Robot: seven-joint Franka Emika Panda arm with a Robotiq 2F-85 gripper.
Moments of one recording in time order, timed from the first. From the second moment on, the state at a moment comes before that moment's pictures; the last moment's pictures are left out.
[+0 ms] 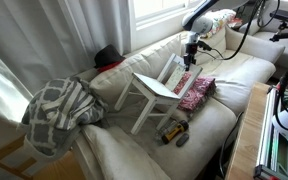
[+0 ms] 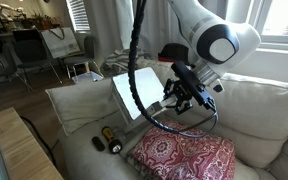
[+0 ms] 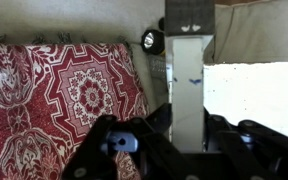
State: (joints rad) arm -0.65 0.99 0.12 -1.42 0.28 1.80 -0.54
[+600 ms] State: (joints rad) arm -0.59 0.79 0.11 -1.66 0.33 2.01 -0.56
